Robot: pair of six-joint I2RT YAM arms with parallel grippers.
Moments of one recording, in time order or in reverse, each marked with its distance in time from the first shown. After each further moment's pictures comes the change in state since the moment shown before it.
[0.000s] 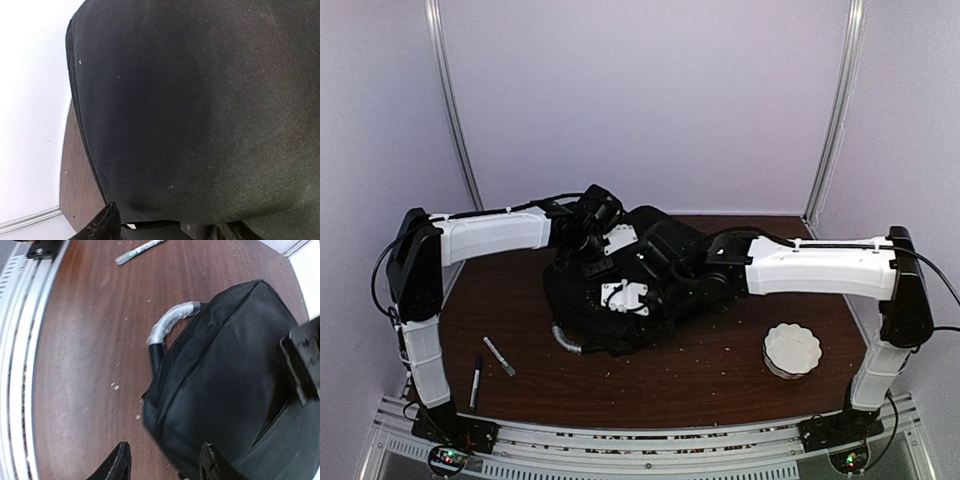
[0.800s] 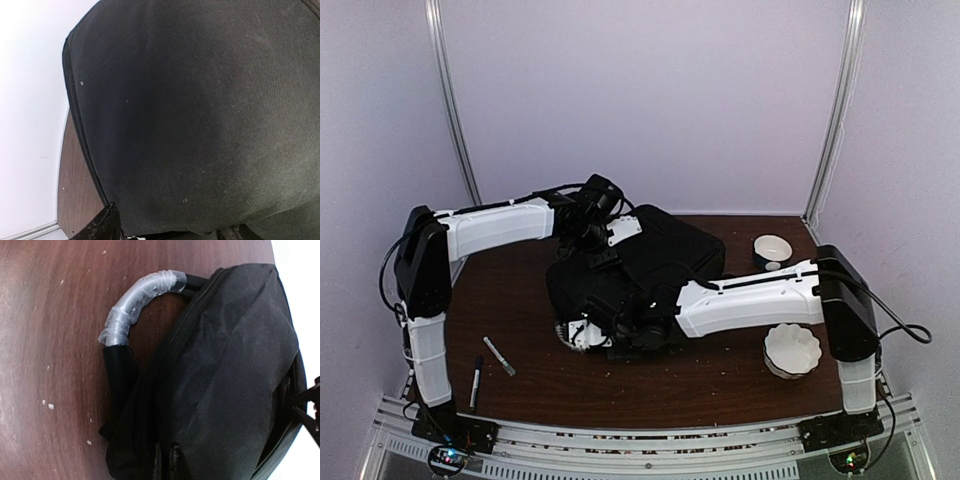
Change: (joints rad) left arm 0.025 0.051 0.110 -0.039 0.089 0.017; right arm 0.134 0.315 0.152 0.090 0.528 -0.061
